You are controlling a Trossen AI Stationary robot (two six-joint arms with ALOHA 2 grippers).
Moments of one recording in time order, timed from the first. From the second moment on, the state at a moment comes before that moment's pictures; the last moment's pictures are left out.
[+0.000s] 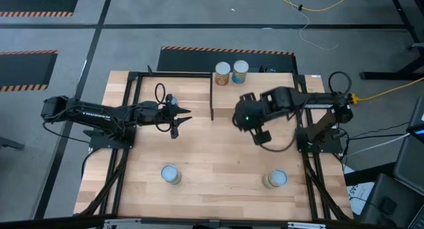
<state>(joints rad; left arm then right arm) 0.06 0.97 0.46 0.25 -0.22 0.03 0.11 1.68 1.88 -1.47 0.16 -0.27</state>
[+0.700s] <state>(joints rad) 0.06 0.97 0.46 0.25 -0.22 0.03 -0.22 1.67 1.88 -1.46 0.02 -0.40</state>
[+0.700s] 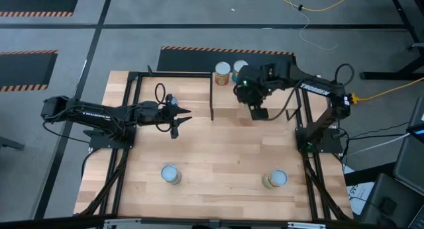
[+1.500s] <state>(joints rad) 0.06 0.97 0.46 0.25 -0.22 0.03 -0.41 1.67 1.70 -1.19 -0.21 -0.58</state>
